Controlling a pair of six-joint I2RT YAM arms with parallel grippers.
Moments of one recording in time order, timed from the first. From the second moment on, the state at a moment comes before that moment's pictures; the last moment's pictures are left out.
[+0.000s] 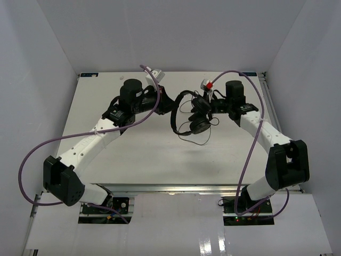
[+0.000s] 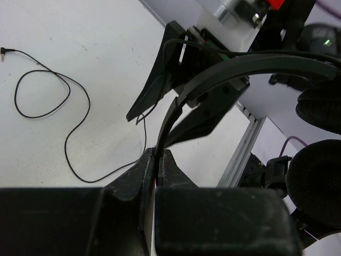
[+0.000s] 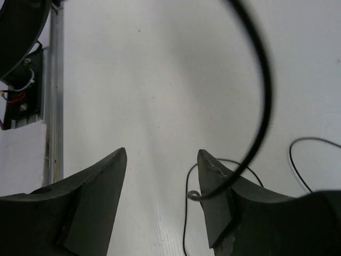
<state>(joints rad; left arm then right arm) -0.57 1.38 1.24 -0.09 0.49 -0.38 0.30 1.51 1.12 -0.15 -1.03 -0.28</state>
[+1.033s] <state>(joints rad) -0.56 1.48 1.88 -0.47 0.09 -0.52 0.32 1.57 0.56 1.21 -1.44 0.66</state>
